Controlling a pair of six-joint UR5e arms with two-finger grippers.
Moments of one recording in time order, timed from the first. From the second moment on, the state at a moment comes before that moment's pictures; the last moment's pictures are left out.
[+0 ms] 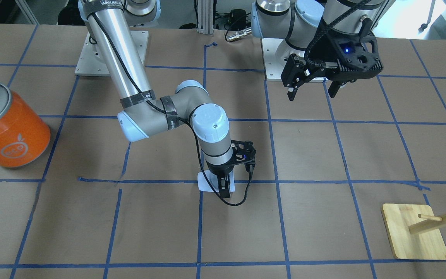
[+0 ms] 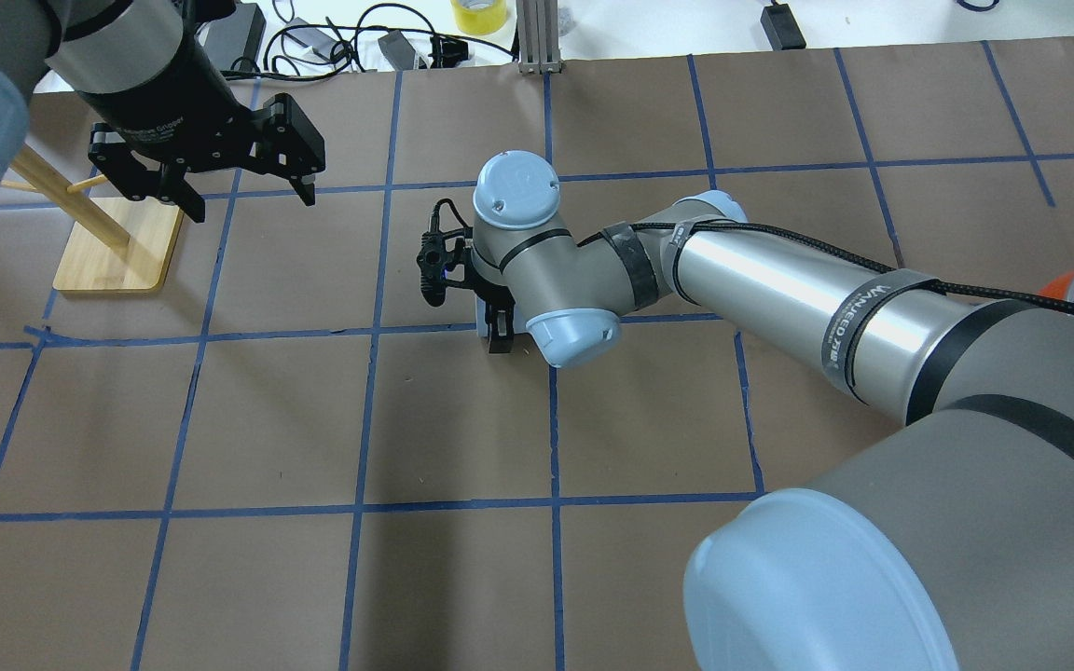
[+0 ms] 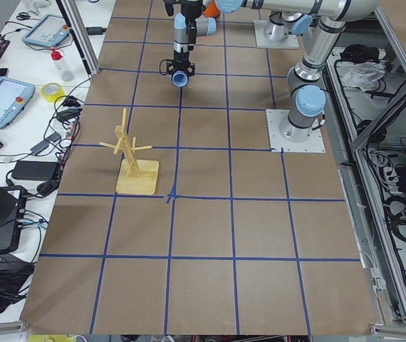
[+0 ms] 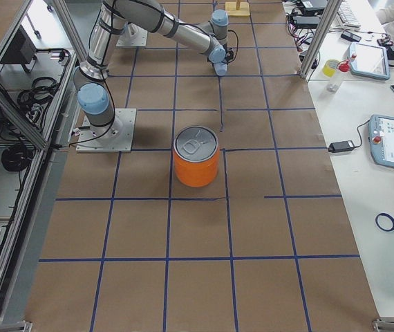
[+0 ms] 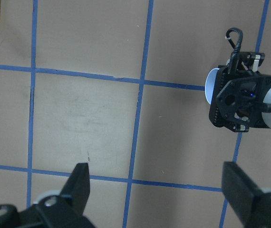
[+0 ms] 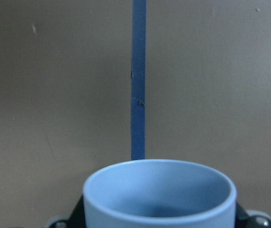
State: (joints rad) left arm -1.59 -1.55 -1.54 -1.55 1.58 -0.15; right arm 2.01 -0.94 1.62 -2.43 -1.44 -1.16
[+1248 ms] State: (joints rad) left arm -1.49 -1.61 -1.53 -1.49 1.44 -0.13; right arm 2.00 -1.00 1.62 -2.32 -1.44 -1.15
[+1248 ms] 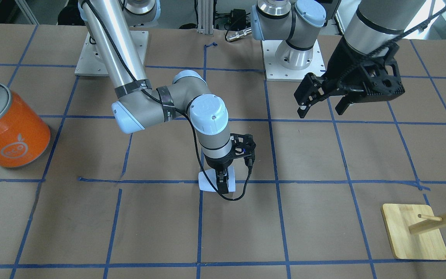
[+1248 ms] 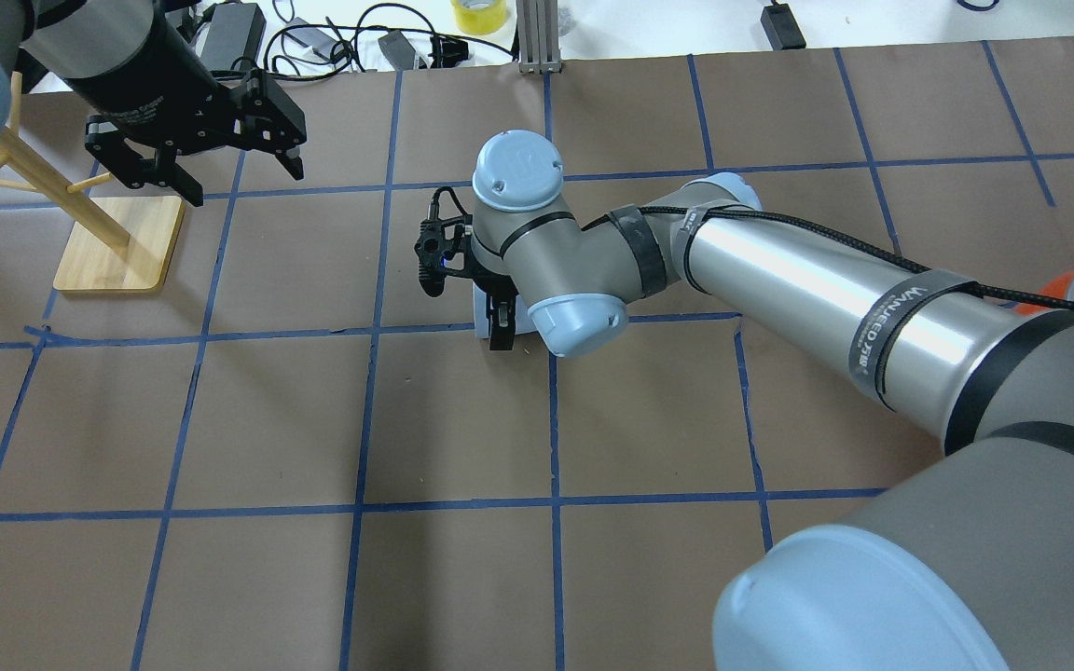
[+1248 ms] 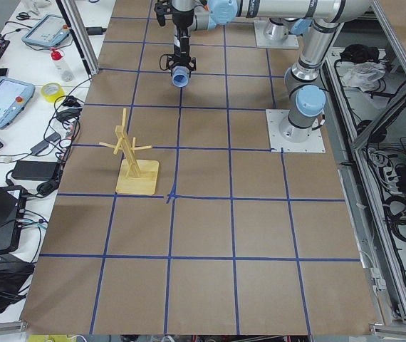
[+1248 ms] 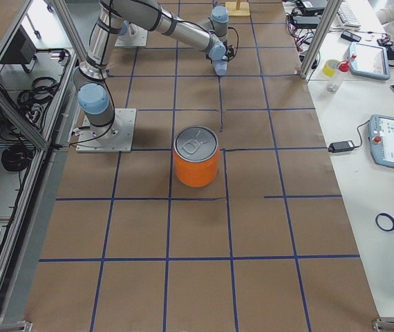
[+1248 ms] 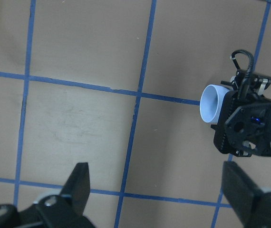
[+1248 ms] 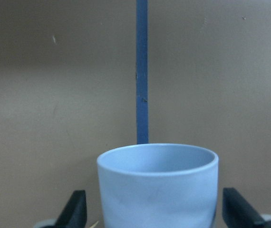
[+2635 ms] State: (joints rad) left arm -1.42 -1.98 -1.79 -1.04 0.85 -0.07; right arm 1.72 -1.42 1.58 -1.83 -1.41 -0.98
